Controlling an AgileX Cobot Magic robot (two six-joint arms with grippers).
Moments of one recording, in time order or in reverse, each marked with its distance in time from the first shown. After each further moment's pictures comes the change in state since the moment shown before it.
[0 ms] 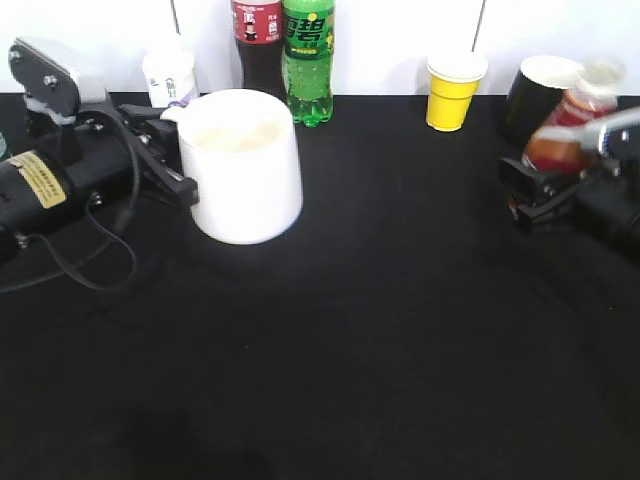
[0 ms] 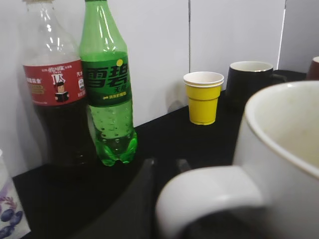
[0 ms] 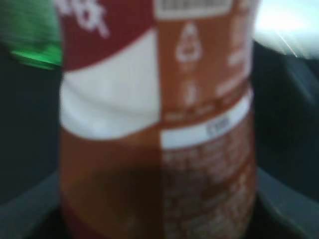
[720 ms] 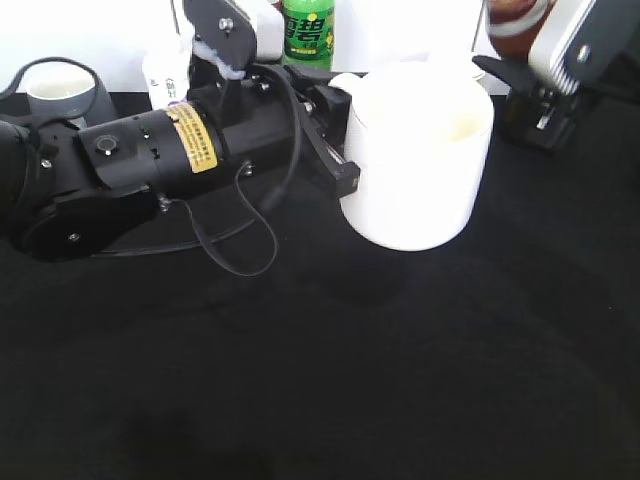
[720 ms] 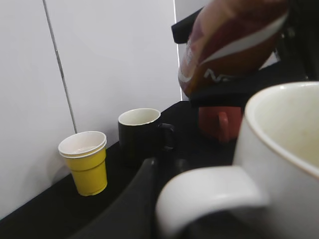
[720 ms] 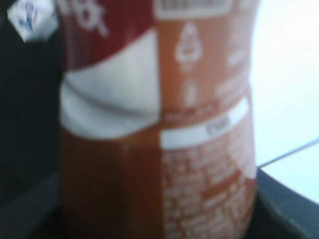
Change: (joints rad) left arm -0.336 0.012 -0.266 0.000 0.210 -0.032; right arm 0.156 -0.418 -0.257 -0.420 0.535 -0.364
